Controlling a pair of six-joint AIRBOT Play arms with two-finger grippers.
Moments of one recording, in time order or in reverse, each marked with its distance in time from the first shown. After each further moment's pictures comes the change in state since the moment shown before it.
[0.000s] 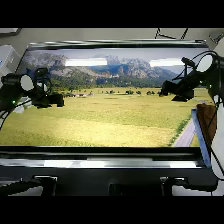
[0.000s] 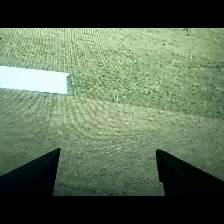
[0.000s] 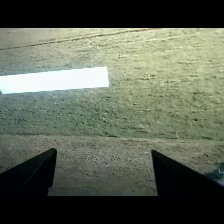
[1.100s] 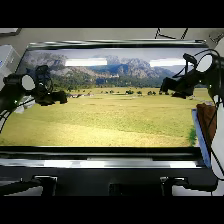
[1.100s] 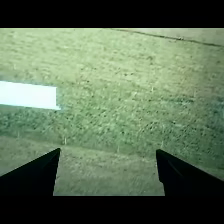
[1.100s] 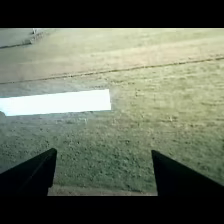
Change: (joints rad) left arm -0.002 -0.016 0.000 -0.064 0.116 -0.013; right arm 0.000 0.000 0.000 -0.006 -0.111 -0.005
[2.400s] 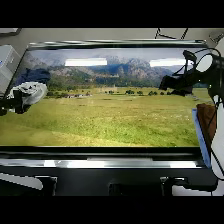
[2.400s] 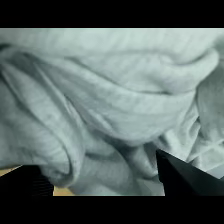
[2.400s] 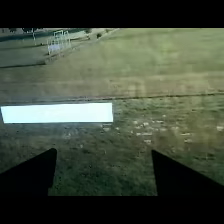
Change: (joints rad) left arm 0.722 -0.364 -0.036 -0.793 0.471 0.074; right arm 0.000 -0.001 0.000 0.022 -0.021 -0.038
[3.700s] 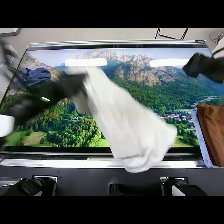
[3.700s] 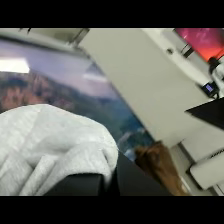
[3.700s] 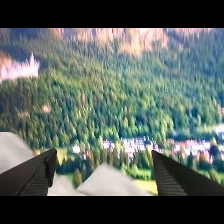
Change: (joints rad) left arm -1.115 0.872 -0.358 -0.010 0.330 0.261; right arm 0.000 0.406 0.048 -0.046 0.060 -0.041
